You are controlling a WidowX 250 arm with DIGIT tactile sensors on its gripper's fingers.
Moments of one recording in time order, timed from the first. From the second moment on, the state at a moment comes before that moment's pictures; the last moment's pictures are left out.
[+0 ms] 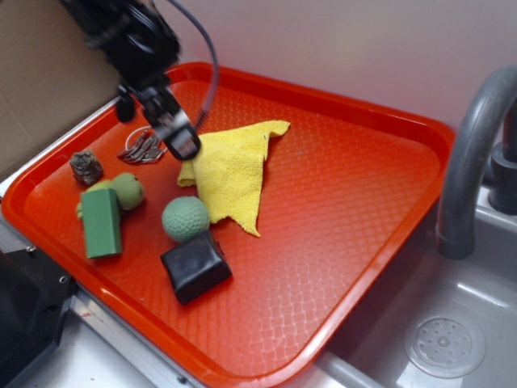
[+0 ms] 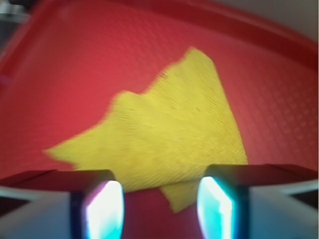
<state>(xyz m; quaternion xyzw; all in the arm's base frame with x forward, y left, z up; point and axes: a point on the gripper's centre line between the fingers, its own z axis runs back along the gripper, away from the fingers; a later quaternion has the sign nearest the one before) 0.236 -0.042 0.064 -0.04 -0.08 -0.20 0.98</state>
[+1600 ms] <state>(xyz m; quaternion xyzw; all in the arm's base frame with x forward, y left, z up) 0.232 0.042 0.064 0.05 0.01 -0.04 1.00</state>
